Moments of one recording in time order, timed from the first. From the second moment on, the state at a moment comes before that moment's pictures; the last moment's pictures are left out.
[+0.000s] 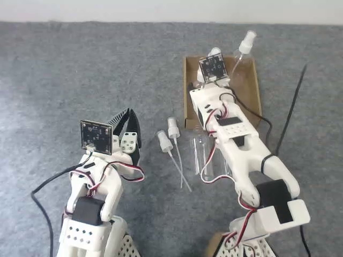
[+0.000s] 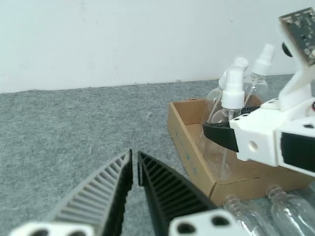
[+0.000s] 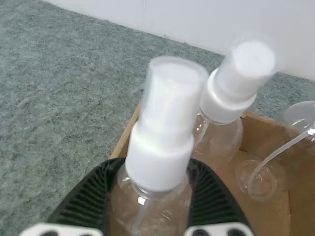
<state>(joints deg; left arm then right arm) 7.6 -87.3 82.1 36.0 8.3 -17.4 2.5 39.6 -4.5 6.0</state>
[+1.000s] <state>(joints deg) 7.6 -87.3 82.1 36.0 8.1 -17.2 2.0 43.9 -15.3 5.9</state>
